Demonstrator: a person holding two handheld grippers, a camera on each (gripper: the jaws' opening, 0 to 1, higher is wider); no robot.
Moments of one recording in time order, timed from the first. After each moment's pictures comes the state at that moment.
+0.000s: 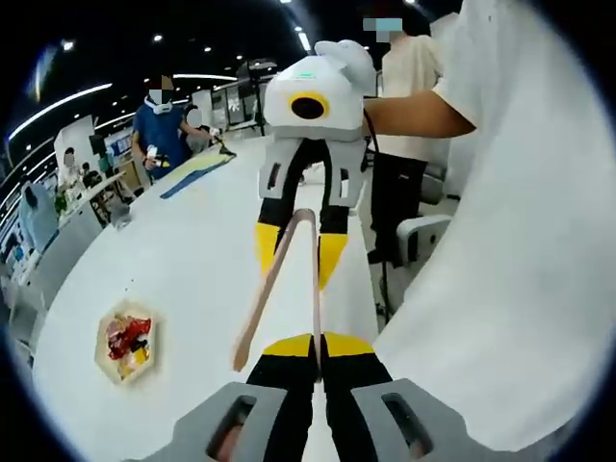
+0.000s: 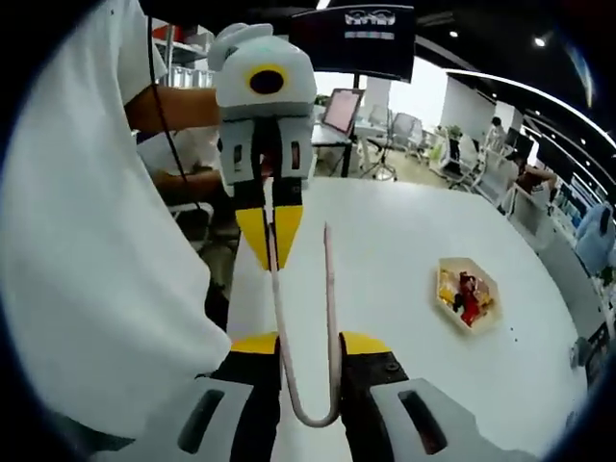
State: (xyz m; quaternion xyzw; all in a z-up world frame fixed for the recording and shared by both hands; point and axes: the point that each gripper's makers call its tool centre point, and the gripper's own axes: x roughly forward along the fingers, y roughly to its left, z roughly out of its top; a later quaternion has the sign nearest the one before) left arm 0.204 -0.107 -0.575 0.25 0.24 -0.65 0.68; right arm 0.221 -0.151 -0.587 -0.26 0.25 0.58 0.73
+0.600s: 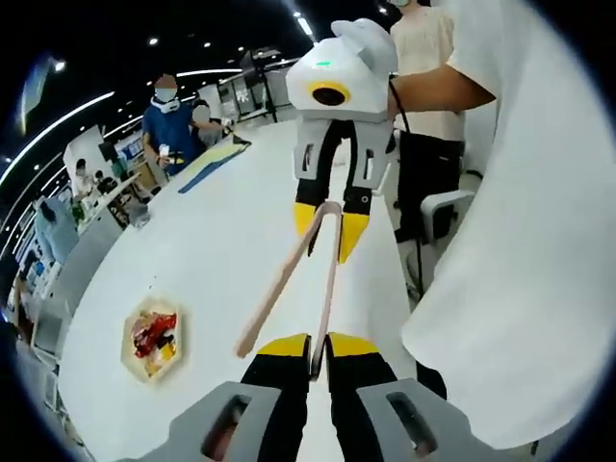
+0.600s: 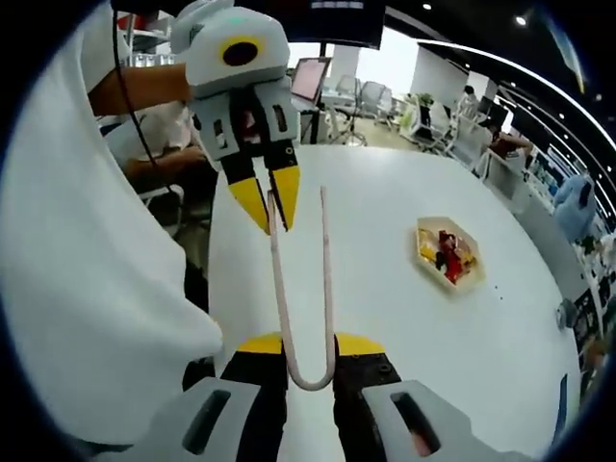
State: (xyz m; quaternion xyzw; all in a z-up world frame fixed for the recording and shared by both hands) left arm 0.225 -0.105 -0.590 0.30 0.23 -0.61 0.70; right arm 0.227 -0.167 -0.609 -0.28 0.30 0.52 0.75
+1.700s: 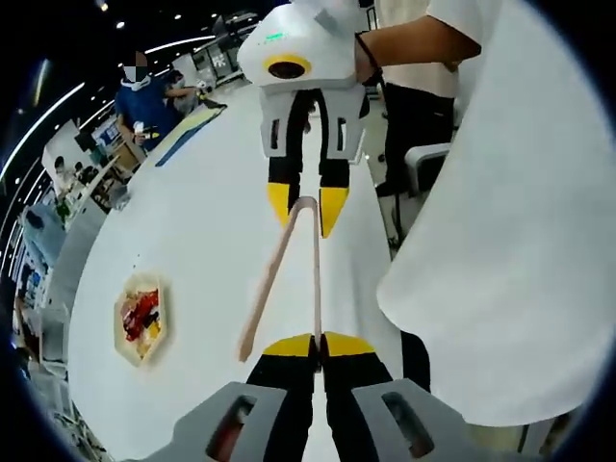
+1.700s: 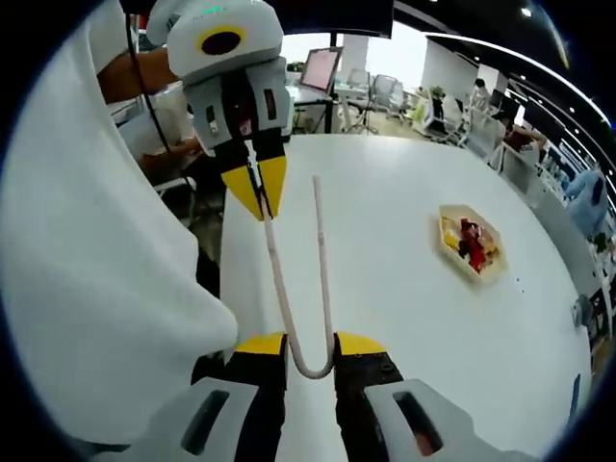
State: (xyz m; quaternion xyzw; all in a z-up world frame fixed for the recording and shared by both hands) left arm 0.199 -0.090 -0.617 0.37 0.28 -0.61 0.65; right arm 0.210 -0.162 -0.642 -0.28 0.31 0.54 0.73
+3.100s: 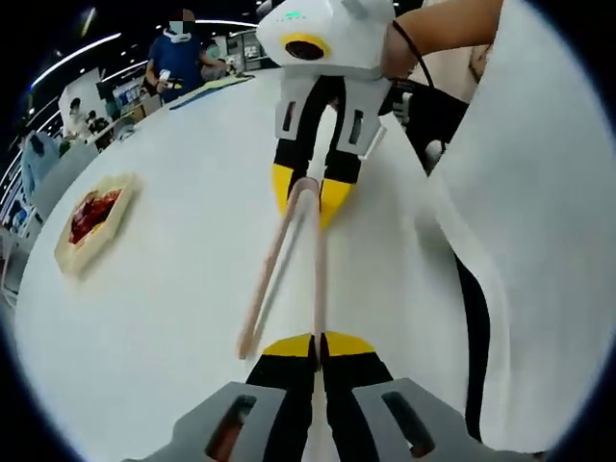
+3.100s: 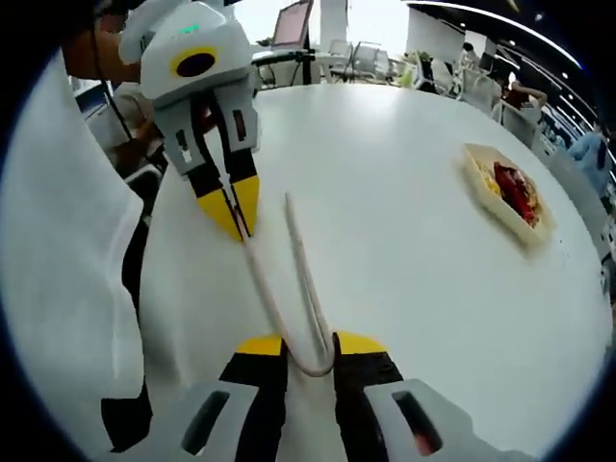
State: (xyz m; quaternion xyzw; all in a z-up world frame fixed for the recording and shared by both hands) left arm 0.237 -0.035 -0.761 0.28 0.34 -0.60 0.67; right arm 0.257 -0.114 -0.765 -0.23 0.38 0.50 0.74
